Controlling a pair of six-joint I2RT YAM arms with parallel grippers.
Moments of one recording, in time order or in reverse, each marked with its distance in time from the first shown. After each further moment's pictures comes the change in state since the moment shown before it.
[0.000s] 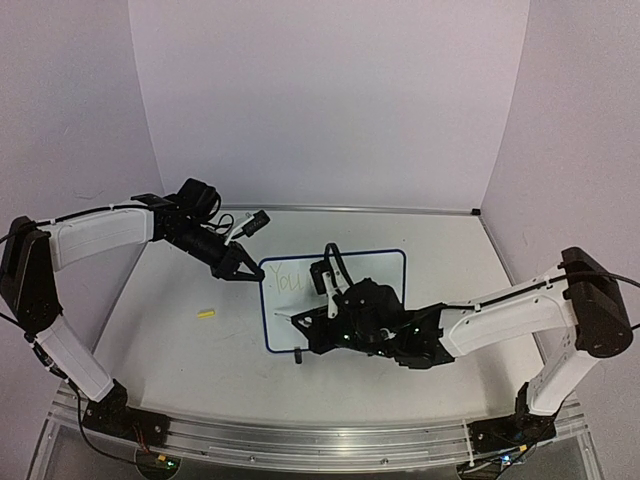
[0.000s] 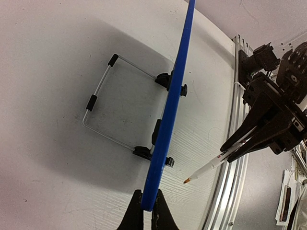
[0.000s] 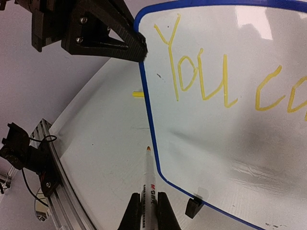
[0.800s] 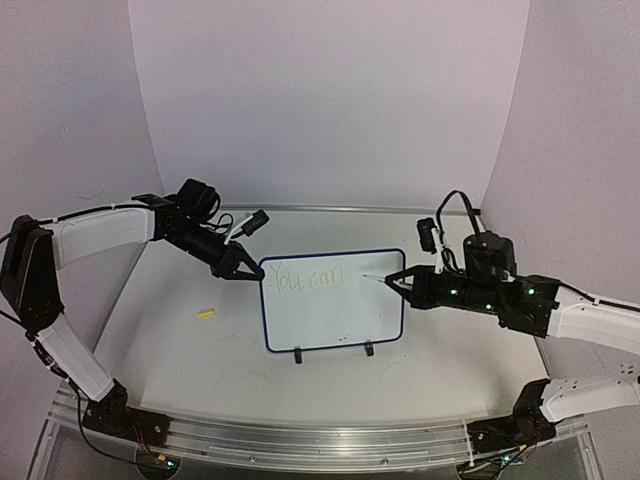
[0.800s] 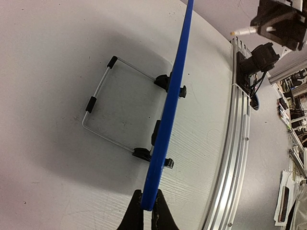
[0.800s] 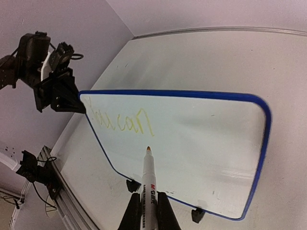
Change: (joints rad) left arm 0.008 0.012 0.000 0.009 0.025 0.002; right arm -0.365 -0.616 -0.205 -0.387 -0.263 -0.041
